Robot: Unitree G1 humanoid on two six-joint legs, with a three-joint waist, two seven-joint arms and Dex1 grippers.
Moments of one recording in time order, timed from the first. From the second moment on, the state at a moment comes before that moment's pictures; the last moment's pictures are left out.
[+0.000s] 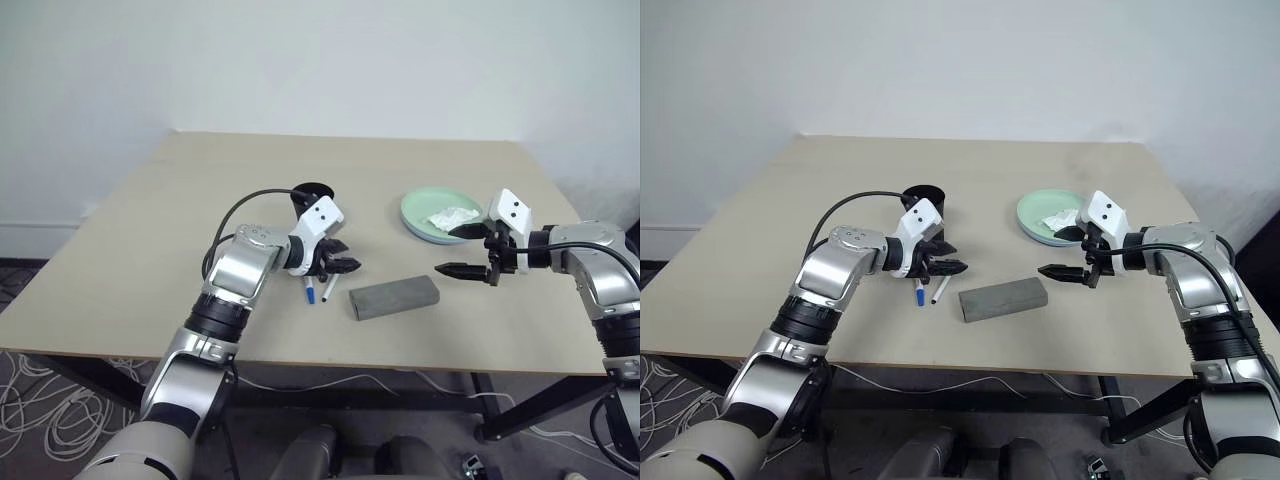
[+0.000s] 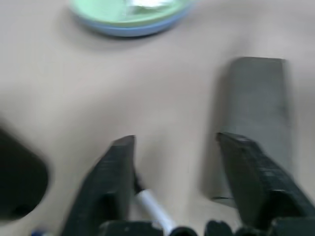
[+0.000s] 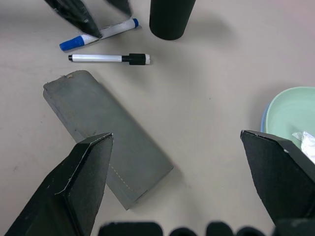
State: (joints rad) left arm -0.77 0.33 -0.21 0.21 -0.02 0.80 -0.87; right arm -0.63 -0.76 0.11 0.23 0.20 0.41 1.19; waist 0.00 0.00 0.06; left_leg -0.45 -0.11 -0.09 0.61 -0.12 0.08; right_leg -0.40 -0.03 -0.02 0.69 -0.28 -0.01
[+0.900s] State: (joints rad) left arm -0.97 0.12 -0.22 0.67 0.02 0.94 -0.50; right arm -0.66 -0.74 0.13 0.25 0.19 0.40 1.20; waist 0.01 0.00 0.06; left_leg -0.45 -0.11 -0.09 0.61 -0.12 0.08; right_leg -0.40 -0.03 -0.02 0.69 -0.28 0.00
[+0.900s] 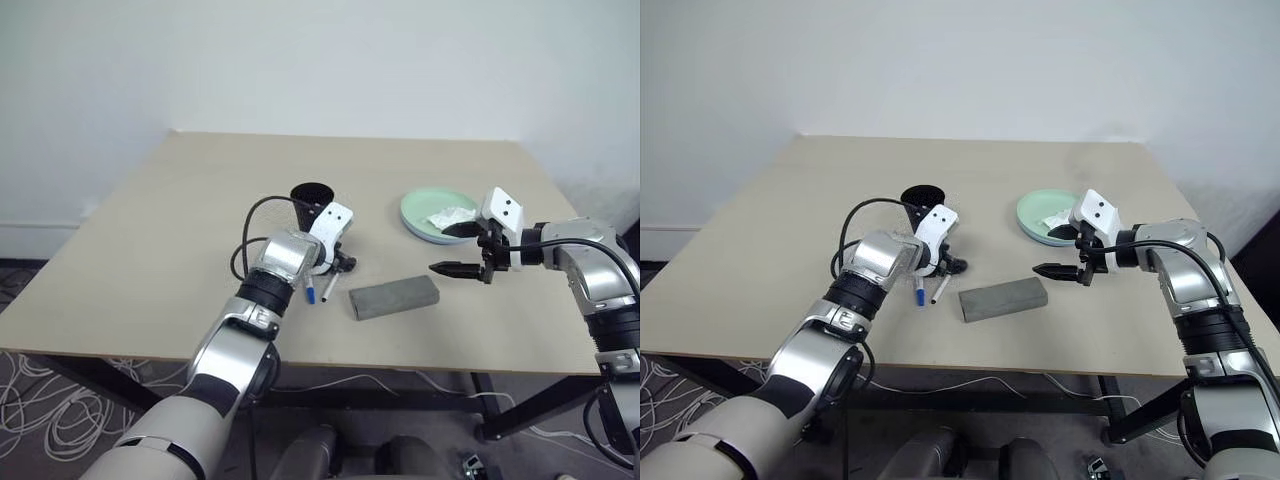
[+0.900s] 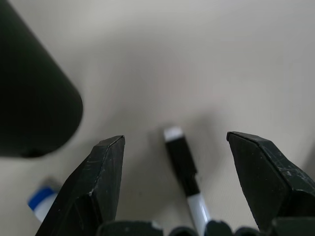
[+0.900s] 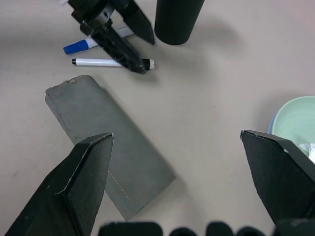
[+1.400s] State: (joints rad) left arm -0.98 0.11 -0.27 0.69 0.04 0.96 -0.50; right arm -0.66 -0.73 0.13 0.25 0.19 0.40 1.20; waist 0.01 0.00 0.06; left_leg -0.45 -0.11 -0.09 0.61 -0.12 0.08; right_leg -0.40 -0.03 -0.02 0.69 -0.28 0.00
